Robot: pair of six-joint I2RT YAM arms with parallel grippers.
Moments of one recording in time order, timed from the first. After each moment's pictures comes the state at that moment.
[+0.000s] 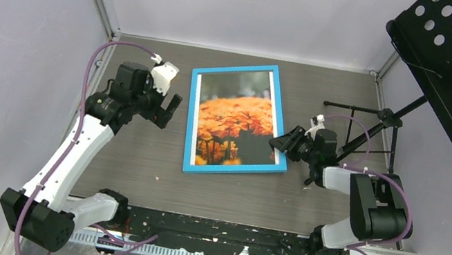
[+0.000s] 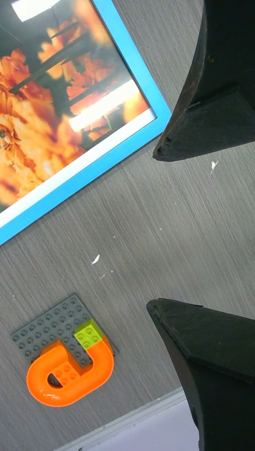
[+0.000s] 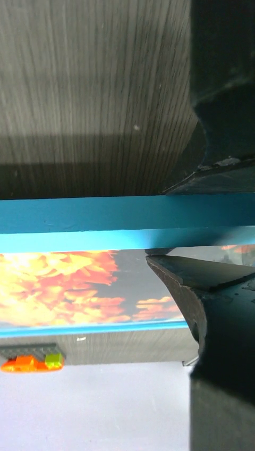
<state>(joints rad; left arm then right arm) -0.27 1.09 1.13 -0.75 0.07 0.24 0.14 1.49 0.45 0.54 -0.48 0.74</state>
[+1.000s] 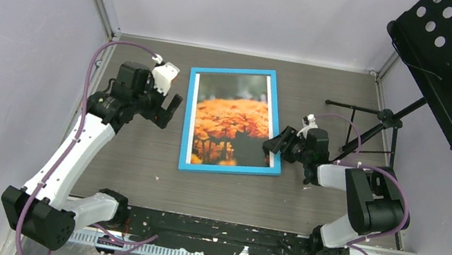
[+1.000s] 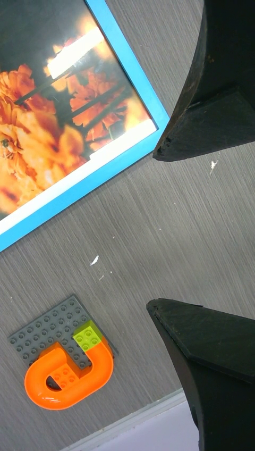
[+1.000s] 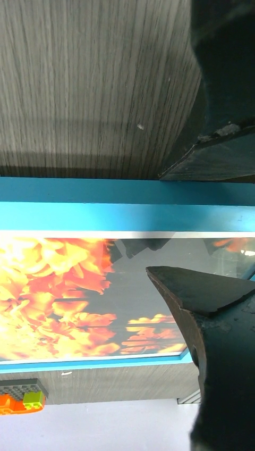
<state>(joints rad) -0.27 1.10 1.13 -0.75 0.07 0.24 0.22 1.56 0.46 0.52 -0.40 0.64</state>
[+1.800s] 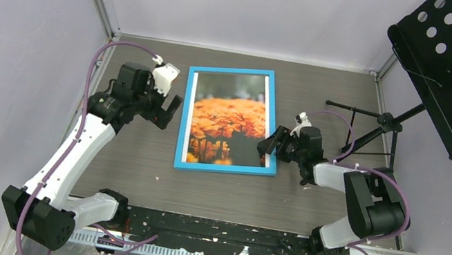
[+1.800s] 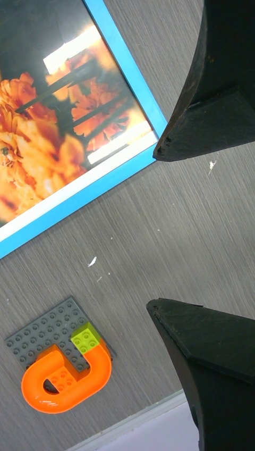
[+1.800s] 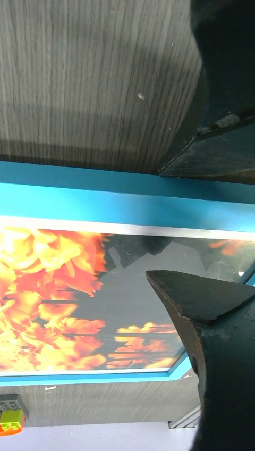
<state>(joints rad) -0.27 1.10 1.13 -0.76 0.07 0.24 0.30 1.54 0.49 0.45 -0.33 0.60</state>
